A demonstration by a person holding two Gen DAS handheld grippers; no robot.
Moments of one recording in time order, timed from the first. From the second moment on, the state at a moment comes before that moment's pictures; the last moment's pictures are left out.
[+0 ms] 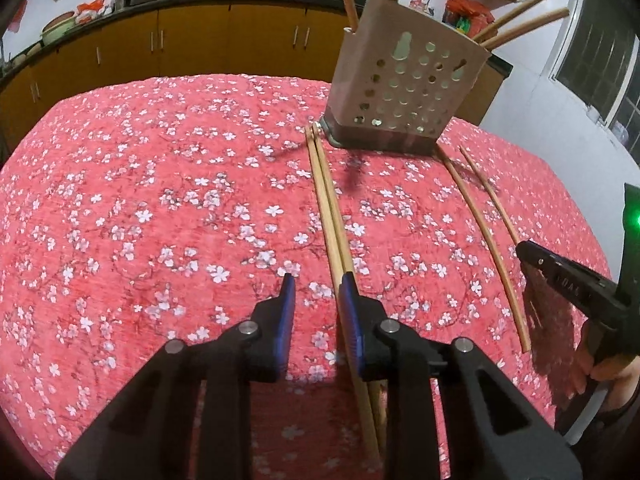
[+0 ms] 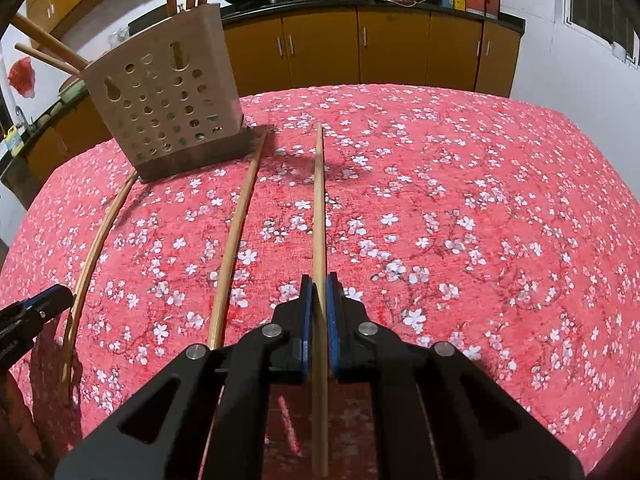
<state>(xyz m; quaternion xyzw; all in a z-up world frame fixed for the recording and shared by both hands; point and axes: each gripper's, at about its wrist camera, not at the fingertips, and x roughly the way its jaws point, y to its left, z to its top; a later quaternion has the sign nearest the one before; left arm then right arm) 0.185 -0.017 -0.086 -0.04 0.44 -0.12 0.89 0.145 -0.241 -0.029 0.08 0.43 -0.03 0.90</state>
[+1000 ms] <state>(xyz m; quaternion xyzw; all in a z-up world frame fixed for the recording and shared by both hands) 0.221 0.022 -0.091 -0.02 0.43 -0.04 0.90 0.156 -0.251 -0.029 0.06 0.43 -0.03 0.90</state>
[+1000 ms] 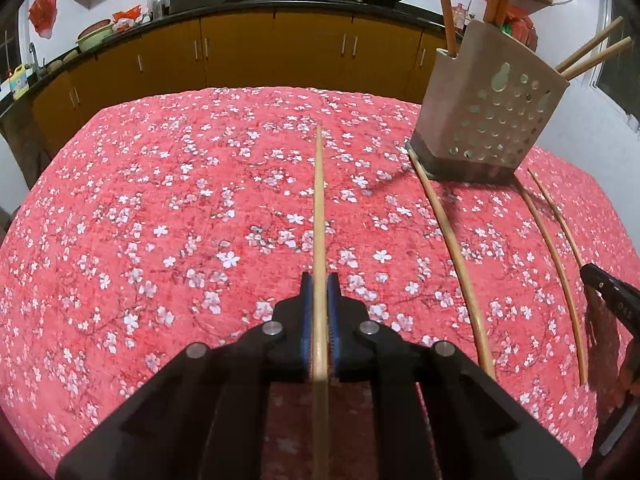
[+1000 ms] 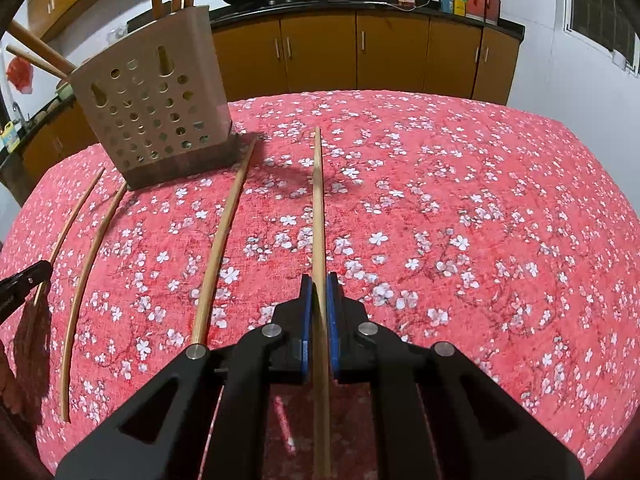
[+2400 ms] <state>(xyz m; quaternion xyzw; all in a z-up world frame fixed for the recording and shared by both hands) 0.211 0.014 -0.090 -0.01 0.43 -0.03 0.90 0.153 -0.251 -0.027 0.07 0.43 -0.03 0.90</state>
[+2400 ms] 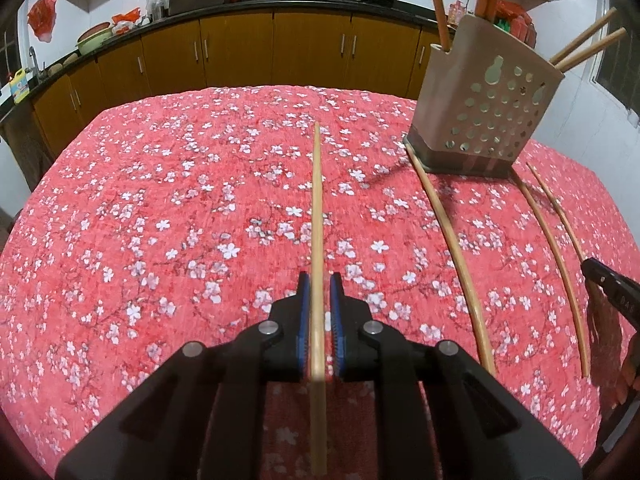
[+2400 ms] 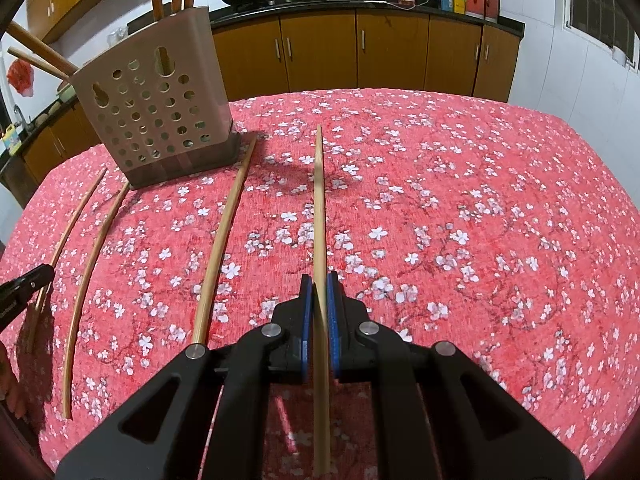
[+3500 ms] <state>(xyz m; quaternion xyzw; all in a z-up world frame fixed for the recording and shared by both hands) 0.179 0.029 -0.011 -0.02 0.37 -0.06 0.93 0.124 -0.271 0.061 0.09 0.31 -0.03 0.94</state>
